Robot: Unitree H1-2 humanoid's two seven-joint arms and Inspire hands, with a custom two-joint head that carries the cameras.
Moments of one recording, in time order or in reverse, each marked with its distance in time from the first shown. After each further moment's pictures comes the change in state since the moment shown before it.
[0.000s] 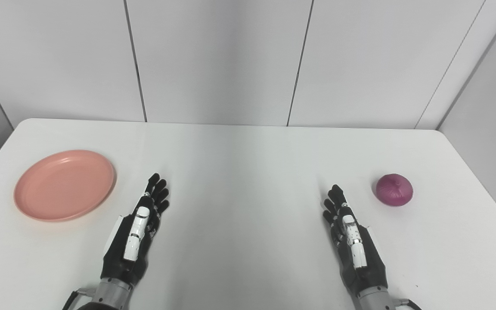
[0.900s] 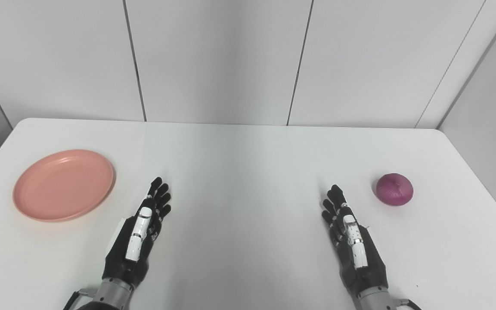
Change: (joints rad) left arm 0.000 0.000 -0.002 -0.014 -0.001 0.066 -0.001; right arm 0.002 -0.011 0.007 -0.009 0.030 0.037 0.005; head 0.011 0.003
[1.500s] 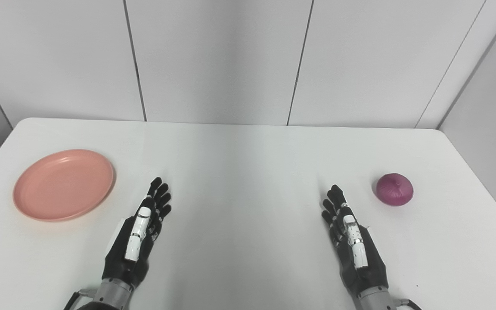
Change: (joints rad) left arm 0.001 0.000 0.000 -0.001 -0.017 0.003 0.000; right arm 0.000 -0.001 -0.001 0.000 0.004 0.000 0.003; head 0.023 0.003
